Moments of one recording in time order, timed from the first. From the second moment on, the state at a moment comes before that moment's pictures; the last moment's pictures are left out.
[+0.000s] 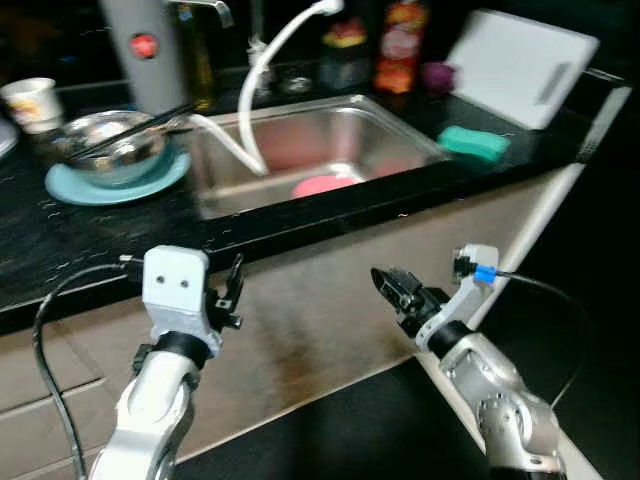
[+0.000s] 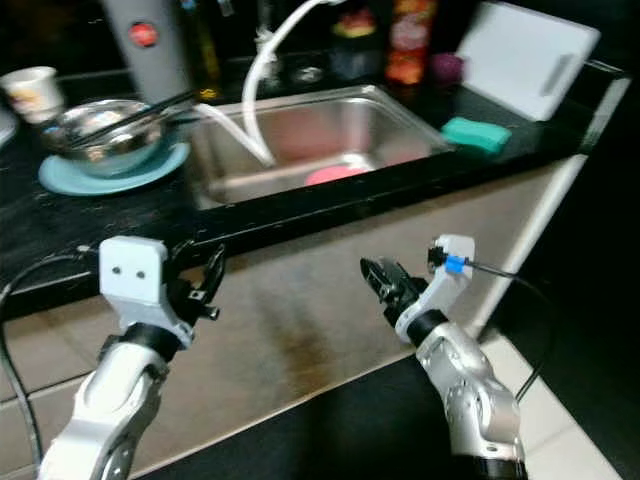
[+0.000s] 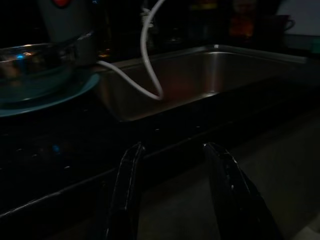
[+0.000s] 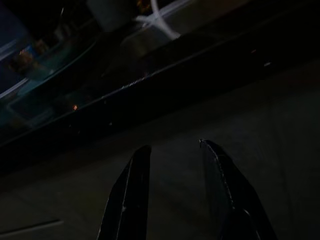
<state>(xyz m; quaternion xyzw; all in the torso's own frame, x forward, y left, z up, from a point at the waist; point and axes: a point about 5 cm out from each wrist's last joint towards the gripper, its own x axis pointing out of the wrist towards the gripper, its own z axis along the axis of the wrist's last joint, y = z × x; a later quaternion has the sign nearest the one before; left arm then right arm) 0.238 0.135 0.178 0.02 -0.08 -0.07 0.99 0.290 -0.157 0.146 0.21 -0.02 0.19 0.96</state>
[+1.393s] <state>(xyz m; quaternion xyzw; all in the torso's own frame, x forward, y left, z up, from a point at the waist) 0.238 0.130 0.176 0.01 -0.07 -0.09 0.99 0.297 -0.135 0.208 0.34 -0.12 0.34 0.87</state>
